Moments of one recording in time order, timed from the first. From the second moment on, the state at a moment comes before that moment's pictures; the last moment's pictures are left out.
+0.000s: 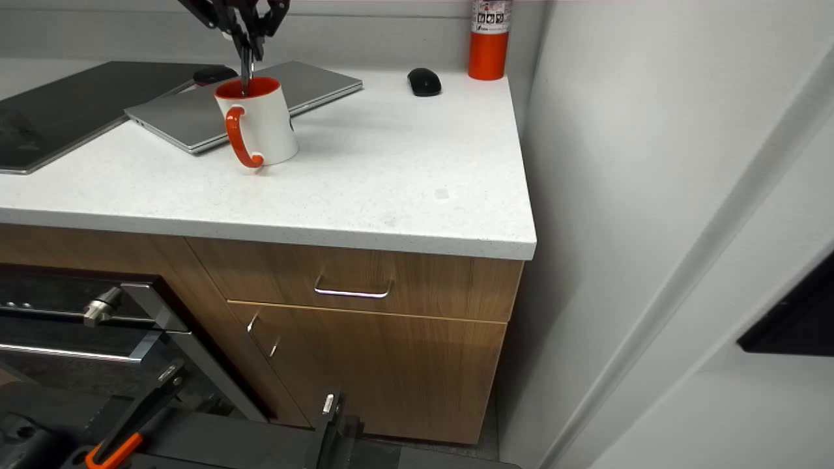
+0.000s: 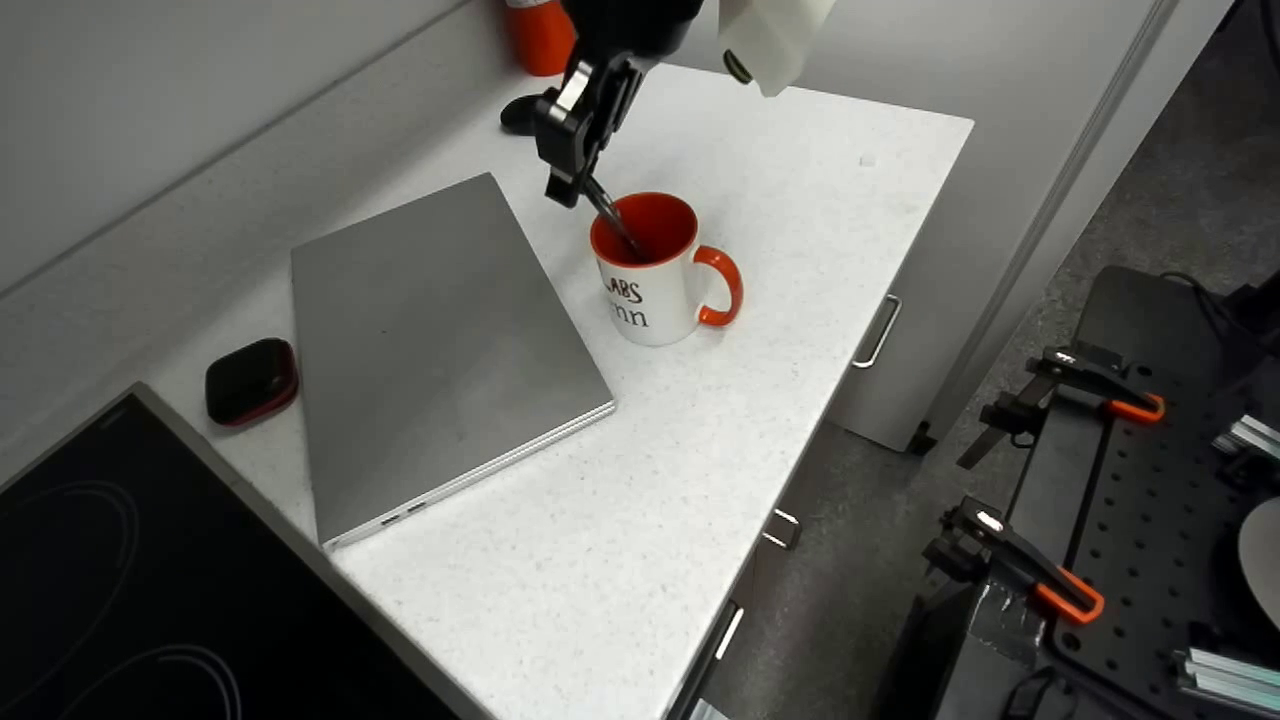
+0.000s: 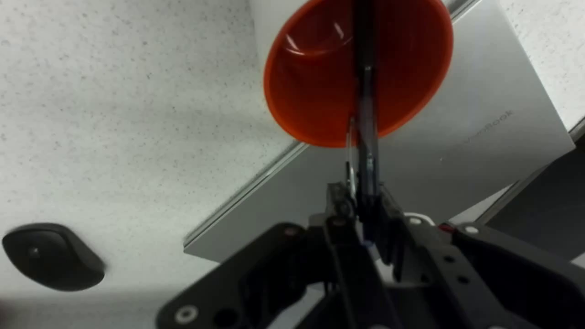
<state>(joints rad) 0.13 -0.05 0.03 -2.41 0.57 2.78 -0.59</state>
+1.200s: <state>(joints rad) -0.09 -0.30 0.01 -2.48 -0.08 2.45 -0.18</state>
